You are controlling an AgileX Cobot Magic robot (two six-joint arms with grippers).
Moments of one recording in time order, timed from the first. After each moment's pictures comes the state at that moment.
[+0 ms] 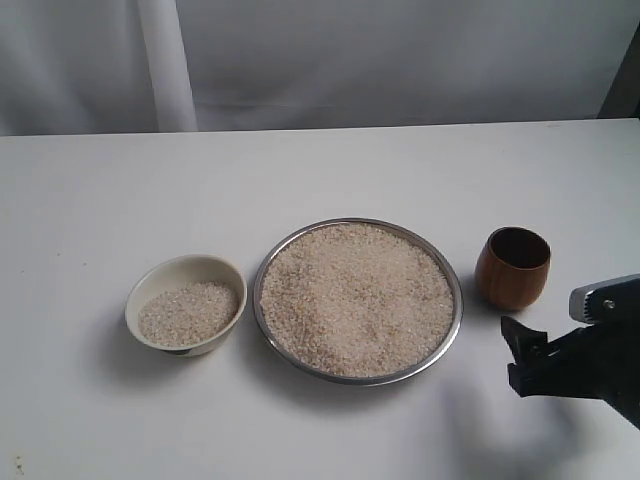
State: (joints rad) left arm 0.00 0.00 0.01 0.05 0.29 -0.09; right arm 0.28 1.66 -0.11 0.08 -0.96 -0.08
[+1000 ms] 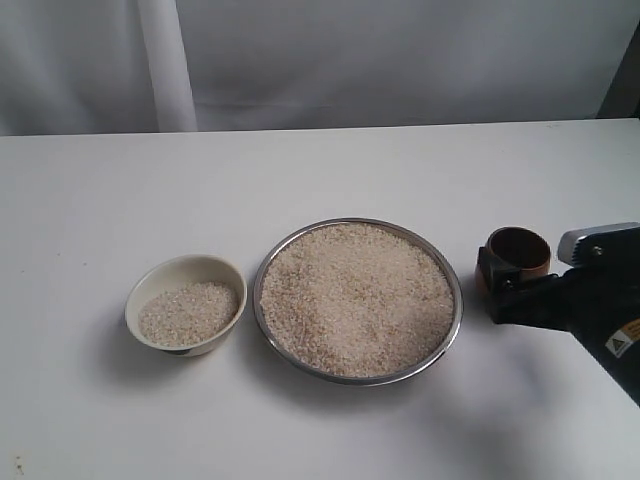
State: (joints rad) left arm 0.00 0.00 0.01 0.05 0.29 -0.09; right arm 0.28 1.80 -0.25 0.11 -1.17 -0.03
